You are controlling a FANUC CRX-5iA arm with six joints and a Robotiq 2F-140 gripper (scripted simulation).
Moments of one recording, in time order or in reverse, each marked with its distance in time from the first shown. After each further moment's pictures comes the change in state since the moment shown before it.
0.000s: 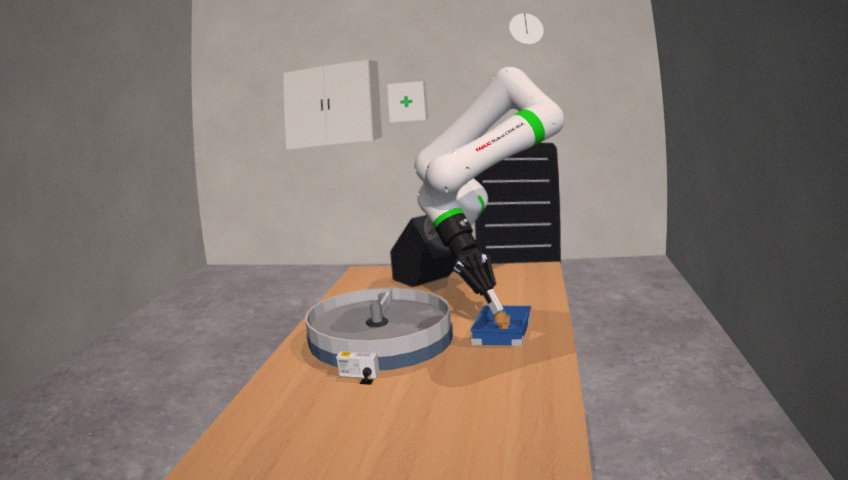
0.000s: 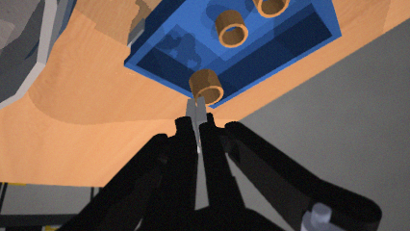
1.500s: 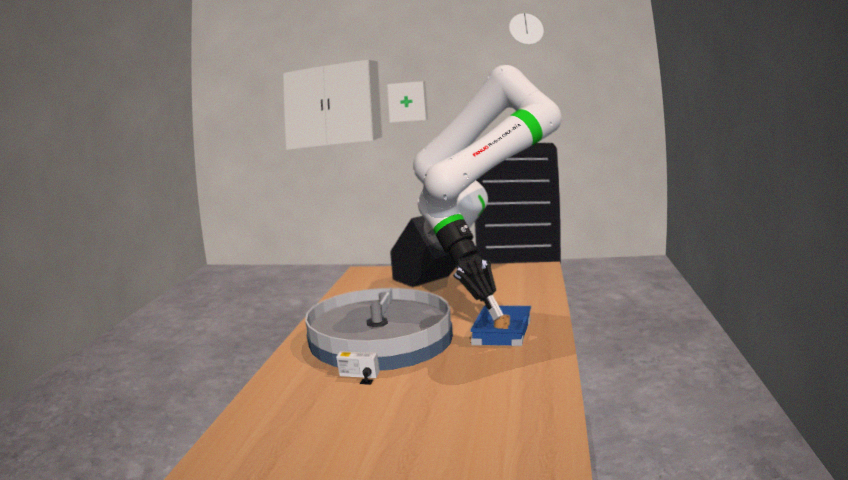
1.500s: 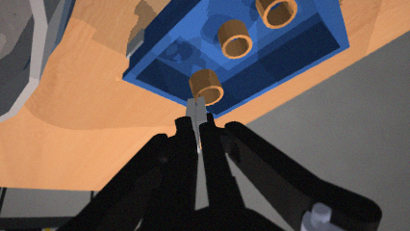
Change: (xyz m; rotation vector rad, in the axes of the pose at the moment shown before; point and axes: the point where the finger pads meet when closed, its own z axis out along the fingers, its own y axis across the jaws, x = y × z) arm 0.012 0.000 0.014 0.000 0.000 0.000
